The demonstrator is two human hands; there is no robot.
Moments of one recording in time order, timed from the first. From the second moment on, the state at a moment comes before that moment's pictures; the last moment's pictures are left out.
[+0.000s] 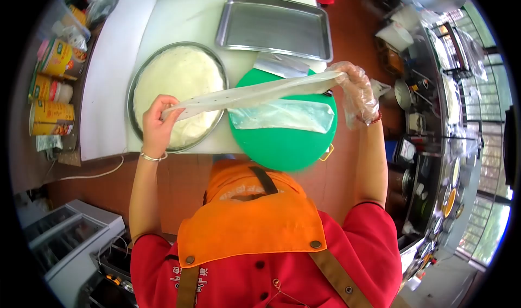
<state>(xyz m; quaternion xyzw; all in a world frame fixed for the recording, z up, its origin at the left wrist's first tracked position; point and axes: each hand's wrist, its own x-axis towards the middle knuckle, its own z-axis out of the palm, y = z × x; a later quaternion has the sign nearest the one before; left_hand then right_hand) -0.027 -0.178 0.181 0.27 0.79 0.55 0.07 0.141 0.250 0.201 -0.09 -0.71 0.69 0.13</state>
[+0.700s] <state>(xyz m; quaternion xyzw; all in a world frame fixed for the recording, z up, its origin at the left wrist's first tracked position) -0.032 -0.057 -0.001 0.45 0.87 0.20 0.08 0.220 0.326 0.010 -0.35 -0.91 0.22 0.02</state>
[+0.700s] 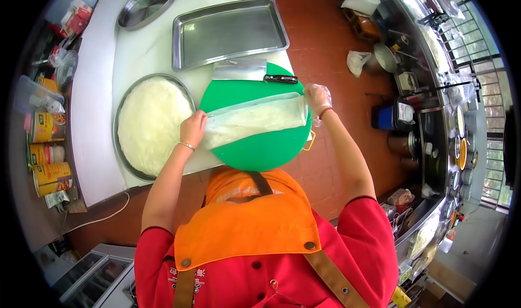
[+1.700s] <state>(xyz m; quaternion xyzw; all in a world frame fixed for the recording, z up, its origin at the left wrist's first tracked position) 0.029 -0.037 0.025 0.61 0.77 0.10 0.16 0.101 0.274 0.055 -0.19 -0.98 0.02 -0.07</state>
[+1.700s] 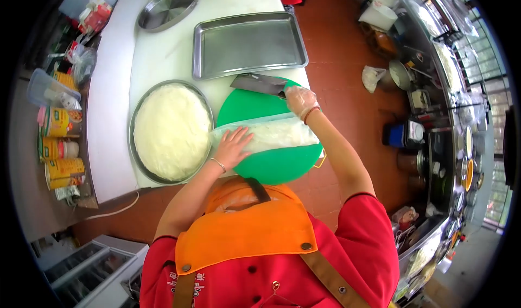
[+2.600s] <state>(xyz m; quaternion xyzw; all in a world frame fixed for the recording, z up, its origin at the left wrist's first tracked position) 0.042 0.300 0.036 0.93 0.36 0.03 0.03 0.305 0.157 0.070 -0.61 -0.75 0.25 -0.02</state>
